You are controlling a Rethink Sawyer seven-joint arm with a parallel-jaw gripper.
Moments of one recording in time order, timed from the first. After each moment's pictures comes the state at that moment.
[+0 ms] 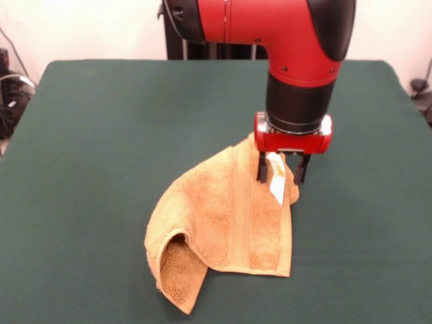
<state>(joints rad) -0.10 -0.35 0.03 1.33 -0.09 0.60 1.79</state>
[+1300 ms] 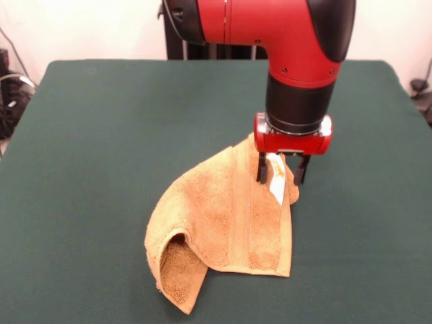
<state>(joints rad) -0.10 -0.35 0.03 1.33 -0.09 0.60 1.79</state>
